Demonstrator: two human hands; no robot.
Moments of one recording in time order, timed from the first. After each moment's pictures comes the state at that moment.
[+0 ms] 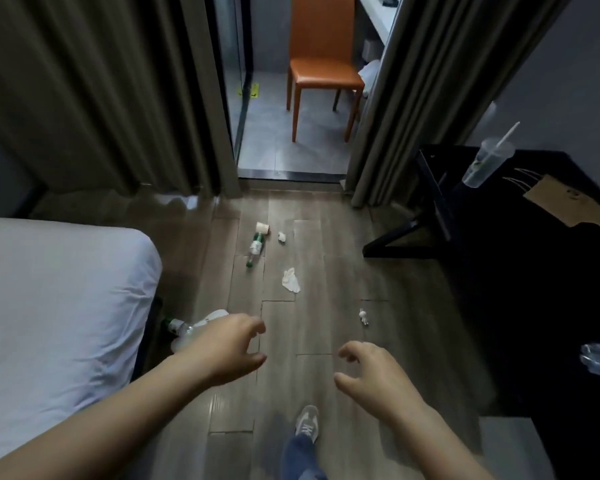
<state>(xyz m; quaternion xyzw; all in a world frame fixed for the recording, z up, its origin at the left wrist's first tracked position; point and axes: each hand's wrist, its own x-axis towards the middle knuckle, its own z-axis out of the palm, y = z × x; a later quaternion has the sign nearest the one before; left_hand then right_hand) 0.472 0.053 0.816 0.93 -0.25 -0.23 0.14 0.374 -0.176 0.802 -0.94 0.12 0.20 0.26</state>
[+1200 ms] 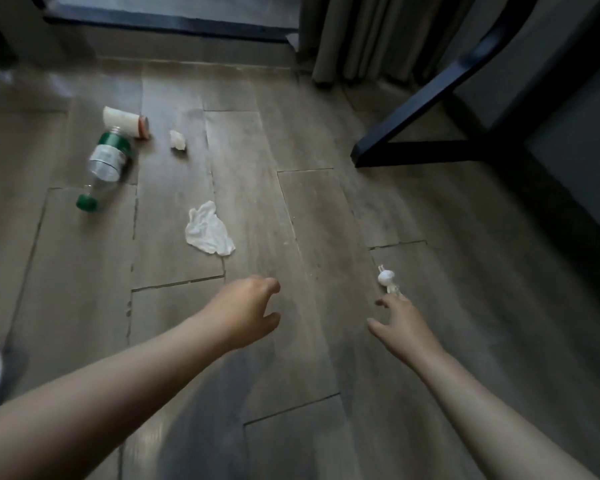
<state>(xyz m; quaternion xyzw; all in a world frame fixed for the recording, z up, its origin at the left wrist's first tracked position) 0.748 -0.185 0.066 0.89 -0.38 -0.21 0.13 0.609 -0.415 0.039 -0.91 0.34 0.12 0.22</state>
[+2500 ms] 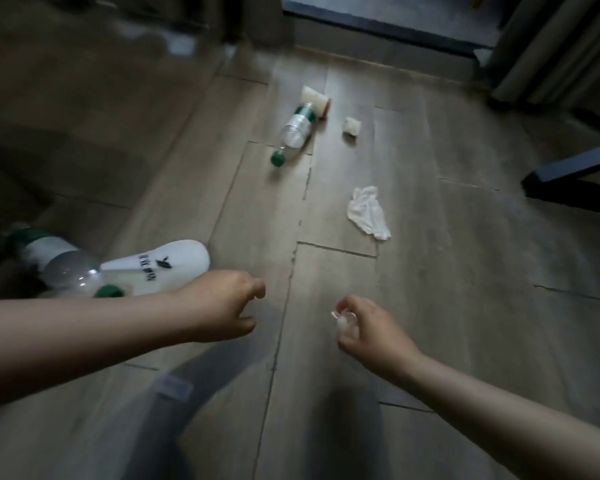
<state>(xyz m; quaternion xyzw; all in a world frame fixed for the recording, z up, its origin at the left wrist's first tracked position) 0.737 0.088 0.042 0.93 -0.29 -0.20 0.06 0.680 -0.168 -0.008 -0.95 -0.02 0.16 0.26</state>
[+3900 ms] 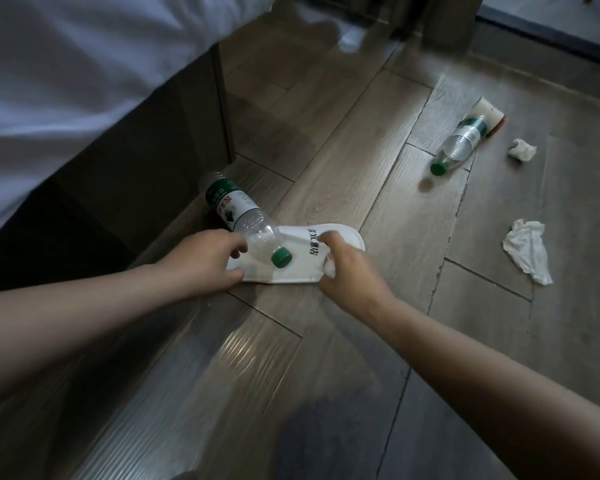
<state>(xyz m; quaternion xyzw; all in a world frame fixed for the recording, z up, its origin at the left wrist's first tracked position) 0.695 0.322 0.023 0.97 0.01 -0.16 0.17 0.745 0.090 -0.004 -0.93 -0.20 0.15 0.27</state>
